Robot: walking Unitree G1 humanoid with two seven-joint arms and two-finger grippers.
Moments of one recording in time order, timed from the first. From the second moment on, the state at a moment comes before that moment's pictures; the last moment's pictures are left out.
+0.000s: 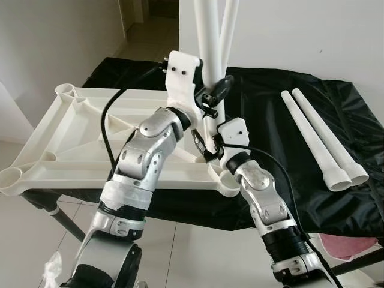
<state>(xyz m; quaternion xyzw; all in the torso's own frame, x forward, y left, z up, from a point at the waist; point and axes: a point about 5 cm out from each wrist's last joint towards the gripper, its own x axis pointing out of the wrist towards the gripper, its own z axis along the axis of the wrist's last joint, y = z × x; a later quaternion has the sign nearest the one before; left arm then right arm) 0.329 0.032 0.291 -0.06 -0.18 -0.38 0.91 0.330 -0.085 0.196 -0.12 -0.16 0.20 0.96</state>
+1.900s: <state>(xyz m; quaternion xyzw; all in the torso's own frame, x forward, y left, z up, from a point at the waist) 0.314 0.028 0.299 -0.14 -0.17 -0.40 0.89 0.345 -0.108 0.184 -0.03 -0.09 0.11 0.99</state>
